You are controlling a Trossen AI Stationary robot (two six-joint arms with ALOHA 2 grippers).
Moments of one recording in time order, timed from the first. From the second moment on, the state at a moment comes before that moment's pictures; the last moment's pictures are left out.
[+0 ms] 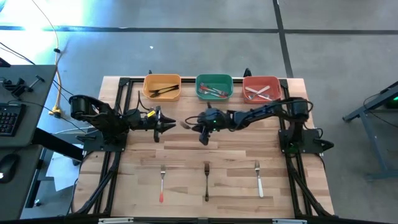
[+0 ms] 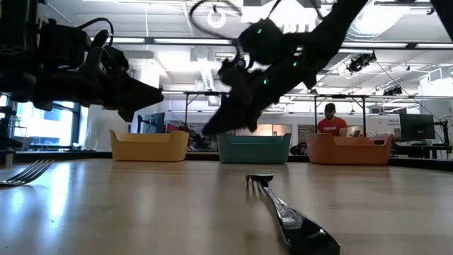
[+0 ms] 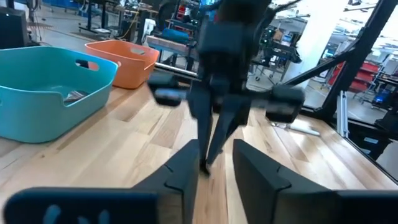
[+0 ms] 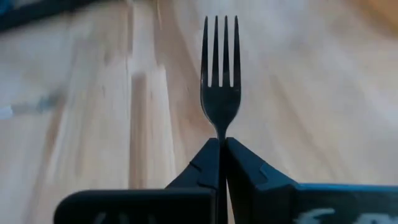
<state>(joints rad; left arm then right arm) 0.27 1.56 0.01 1.52 0.20 -0.24 -0.11 1.91 1.02 0.32 -0.09 0.20</state>
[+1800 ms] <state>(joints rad) 0.38 1.43 0.42 0.97 0.31 -0.15 -0.03 1.63 0.95 0.70 0.31 -0.08</state>
